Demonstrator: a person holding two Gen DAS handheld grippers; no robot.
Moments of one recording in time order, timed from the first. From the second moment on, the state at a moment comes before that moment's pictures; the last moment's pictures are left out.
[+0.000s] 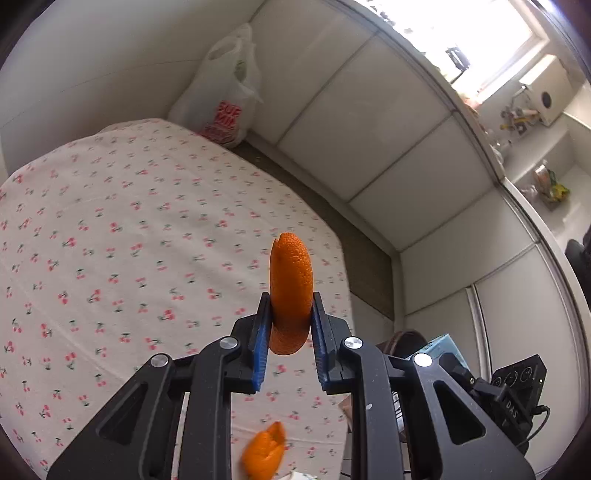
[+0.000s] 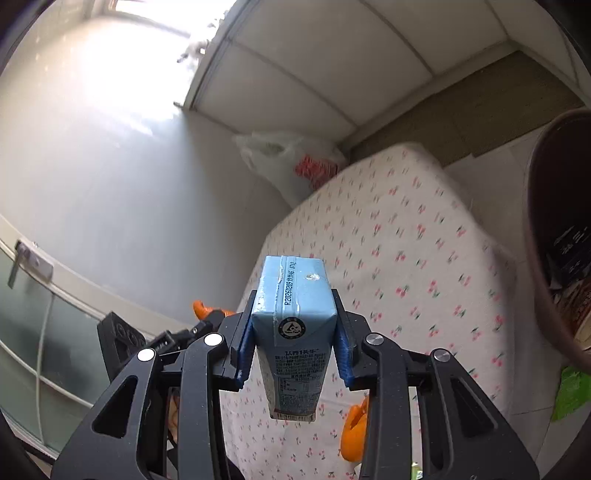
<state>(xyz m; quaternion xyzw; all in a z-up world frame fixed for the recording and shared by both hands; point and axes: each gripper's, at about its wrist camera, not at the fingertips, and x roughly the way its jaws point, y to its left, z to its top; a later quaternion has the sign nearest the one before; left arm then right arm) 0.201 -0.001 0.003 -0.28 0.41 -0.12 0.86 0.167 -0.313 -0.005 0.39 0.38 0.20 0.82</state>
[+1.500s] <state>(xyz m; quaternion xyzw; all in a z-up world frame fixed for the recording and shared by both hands) 0.242 -0.339 -0.060 -0.14 0.52 -0.30 0.79 0.121 -0.520 -0.002 0.14 0.35 -0.34 0.86</state>
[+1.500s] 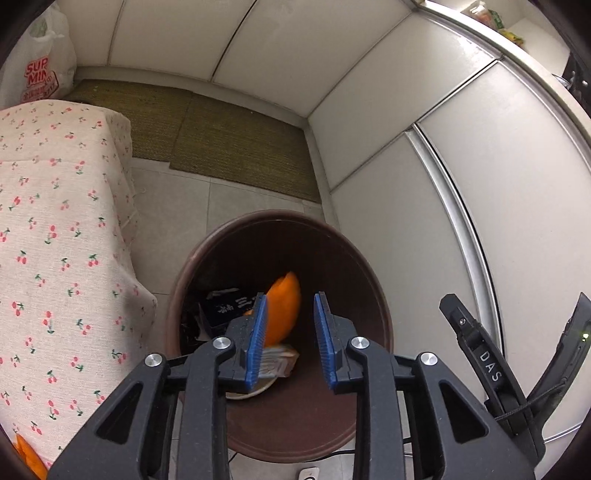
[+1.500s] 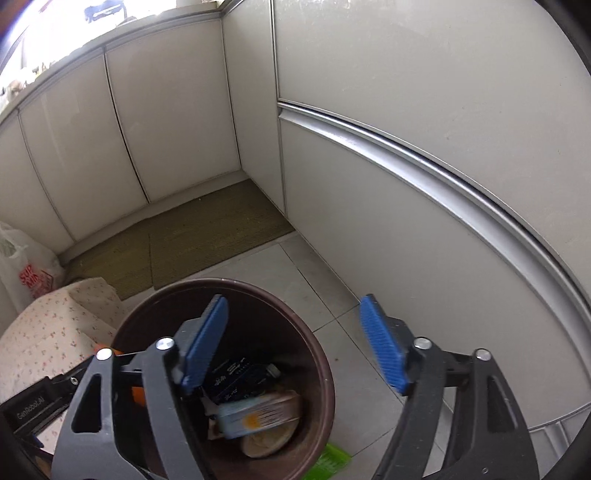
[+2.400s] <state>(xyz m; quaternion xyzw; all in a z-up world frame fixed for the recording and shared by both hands) 0.176 -0.151 -0.063 -0.13 0.52 -0.21 0.82 0.119 -0.346 -0.013 0.01 0.39 -0.17 0.91</state>
